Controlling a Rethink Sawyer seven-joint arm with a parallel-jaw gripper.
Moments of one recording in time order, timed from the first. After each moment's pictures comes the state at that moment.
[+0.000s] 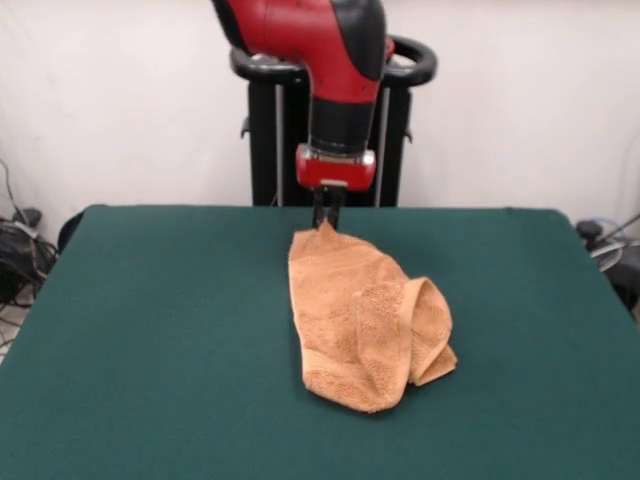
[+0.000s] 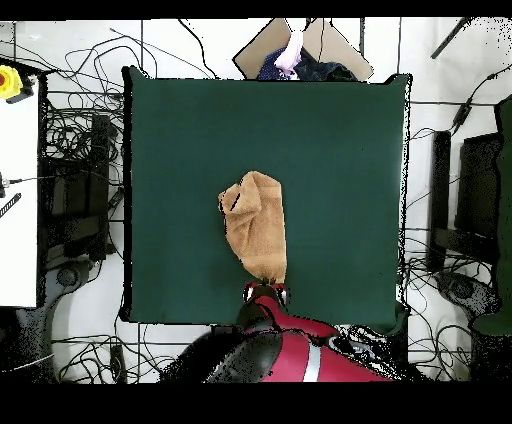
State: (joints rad) arm -0.35 -0.50 -0.11 2.24 -0.24 -0.33 1.57
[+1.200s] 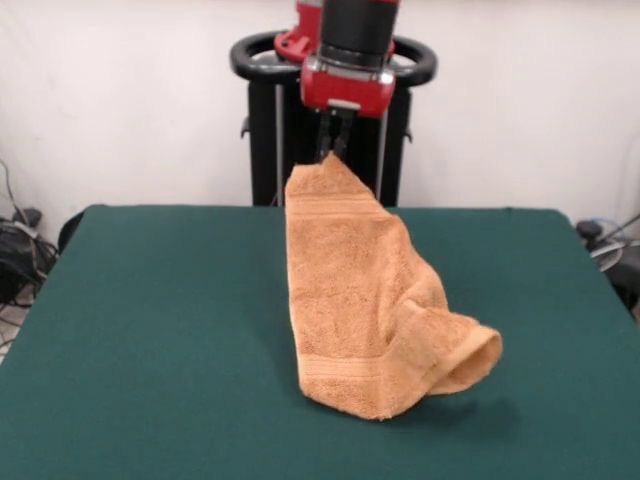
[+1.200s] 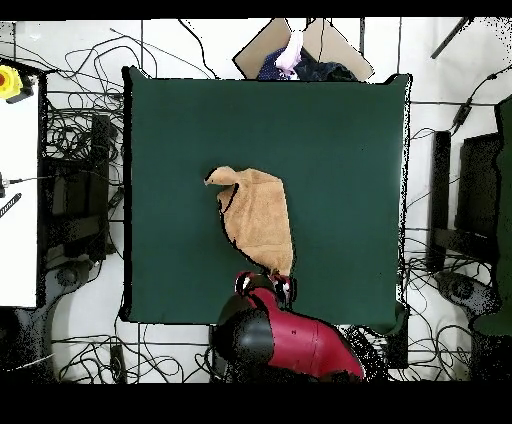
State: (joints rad) arm -0.25 -0.95 -0.12 2.27 -0.14 0.07 1.57
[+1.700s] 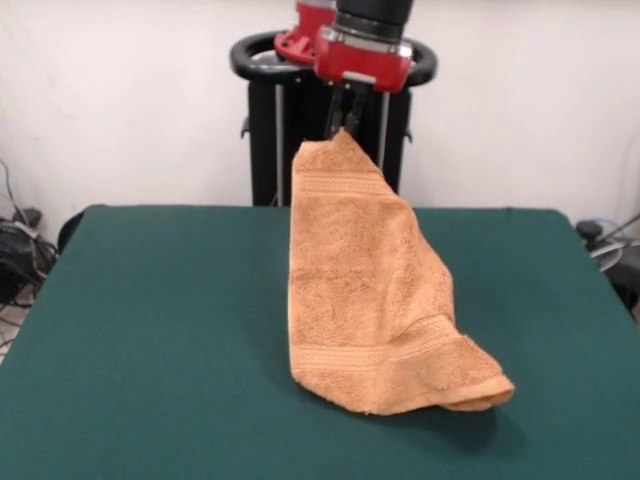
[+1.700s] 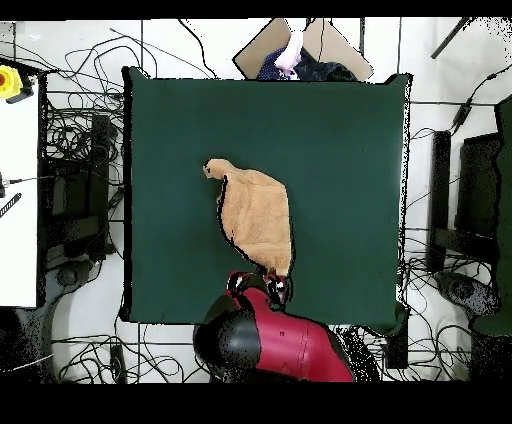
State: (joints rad) arm -0.14 -1.02 -0.19 2.21 -0.14 0.20 1.57
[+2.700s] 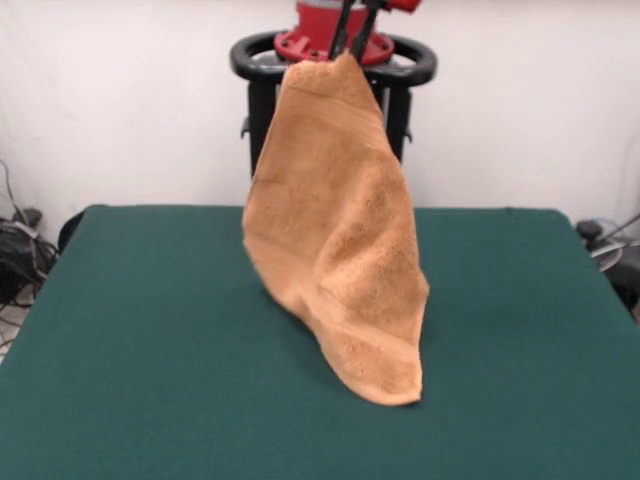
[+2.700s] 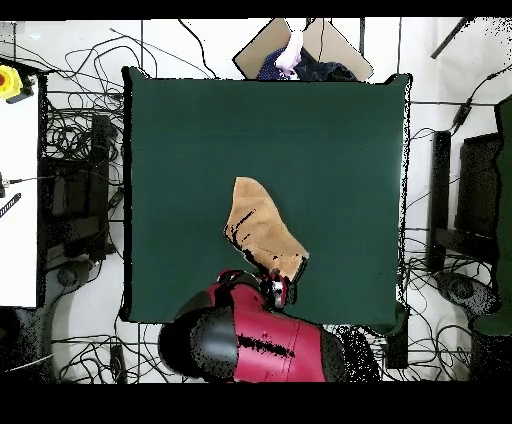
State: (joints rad) arm 0.09 -1.13 -0.39 2.00 -0.14 0.58 1.57
